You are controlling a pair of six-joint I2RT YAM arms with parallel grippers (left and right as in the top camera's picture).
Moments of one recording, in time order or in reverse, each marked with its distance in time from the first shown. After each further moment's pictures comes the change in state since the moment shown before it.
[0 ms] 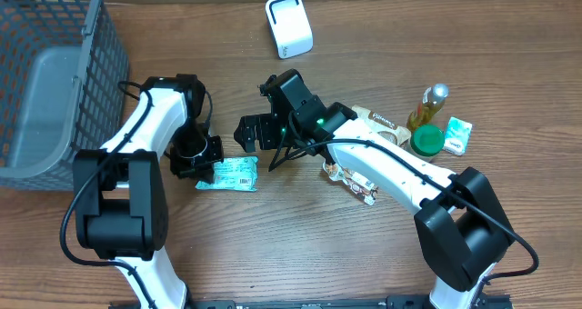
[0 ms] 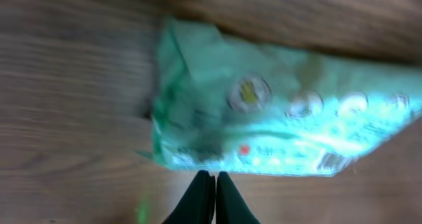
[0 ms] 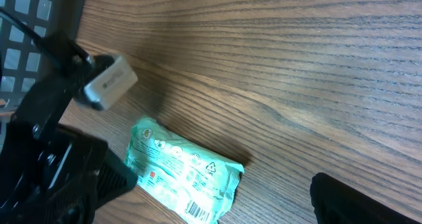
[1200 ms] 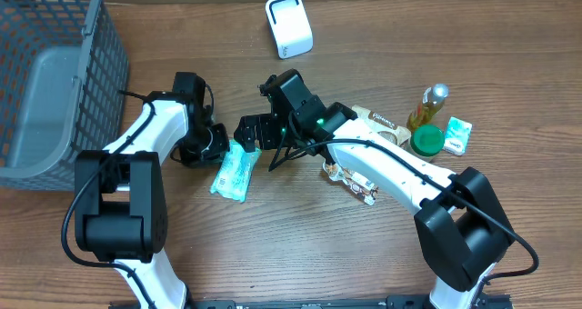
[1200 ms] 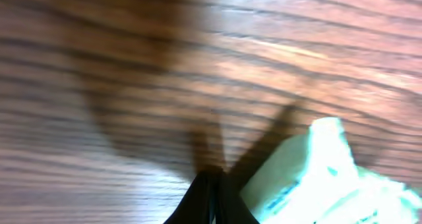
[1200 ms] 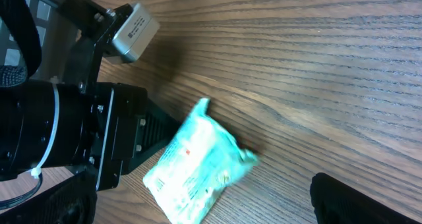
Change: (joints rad) left arm 0.000 -0.014 -0.117 0.399 0.072 -0.048; right arm 0.000 0.000 0.000 0.000 0.000 0.000
